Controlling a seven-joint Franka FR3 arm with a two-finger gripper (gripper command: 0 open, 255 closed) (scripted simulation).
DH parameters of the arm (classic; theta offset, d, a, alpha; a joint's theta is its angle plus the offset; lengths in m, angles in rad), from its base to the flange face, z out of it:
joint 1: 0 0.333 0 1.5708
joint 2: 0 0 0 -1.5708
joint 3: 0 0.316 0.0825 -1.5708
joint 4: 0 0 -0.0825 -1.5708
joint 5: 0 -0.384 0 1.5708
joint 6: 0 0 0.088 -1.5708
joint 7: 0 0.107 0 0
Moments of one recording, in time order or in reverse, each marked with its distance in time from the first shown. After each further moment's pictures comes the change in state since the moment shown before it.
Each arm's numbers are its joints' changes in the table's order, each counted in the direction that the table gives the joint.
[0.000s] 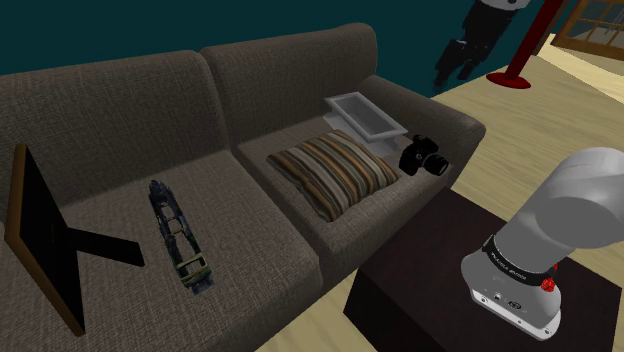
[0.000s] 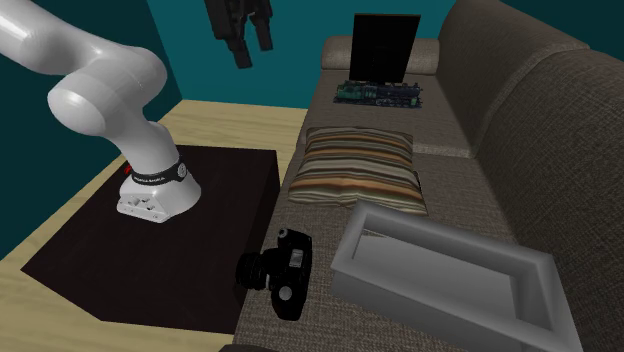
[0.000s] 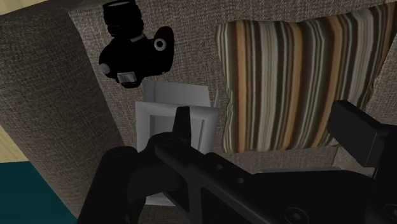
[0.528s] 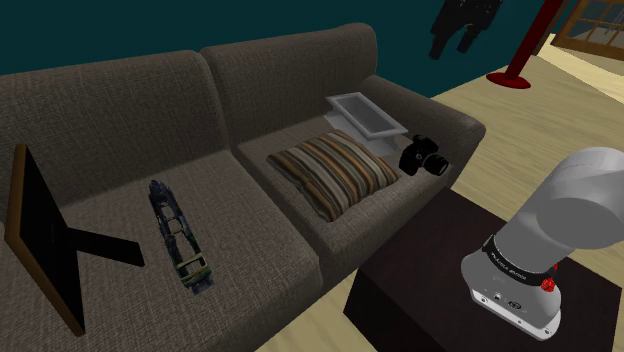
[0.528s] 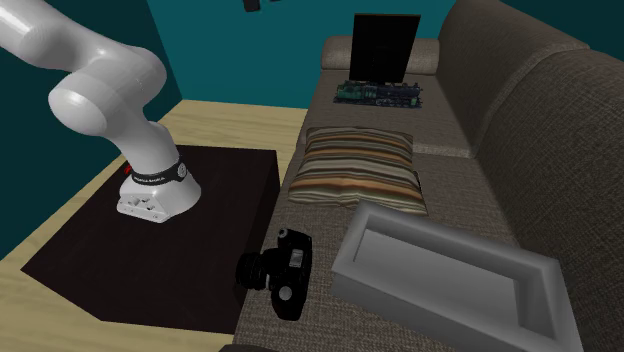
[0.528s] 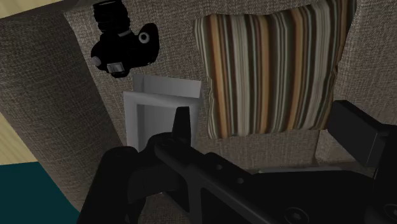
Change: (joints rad) arm 0.020 -0.116 0.072 -0.243 -0.060 0.157 0.084
